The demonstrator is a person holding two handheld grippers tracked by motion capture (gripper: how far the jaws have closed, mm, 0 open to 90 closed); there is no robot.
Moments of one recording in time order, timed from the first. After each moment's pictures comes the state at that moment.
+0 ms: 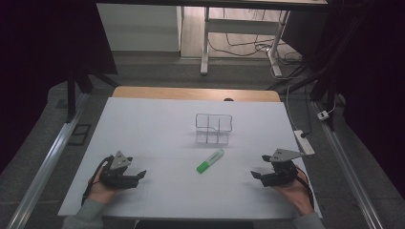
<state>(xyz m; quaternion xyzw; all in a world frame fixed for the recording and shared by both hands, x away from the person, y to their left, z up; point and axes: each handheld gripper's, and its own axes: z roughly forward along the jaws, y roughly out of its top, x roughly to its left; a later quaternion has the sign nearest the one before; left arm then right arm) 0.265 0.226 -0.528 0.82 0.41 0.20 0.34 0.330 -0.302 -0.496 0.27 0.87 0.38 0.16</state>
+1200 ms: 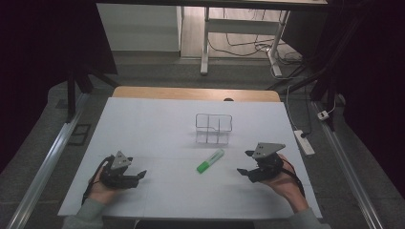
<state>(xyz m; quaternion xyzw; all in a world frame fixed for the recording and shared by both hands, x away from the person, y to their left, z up) 0.266 0.226 -0.529 0.82 0.41 0.19 0.33 0.335 -0.249 -0.466 0.17 0.91 0.36 0.15</state>
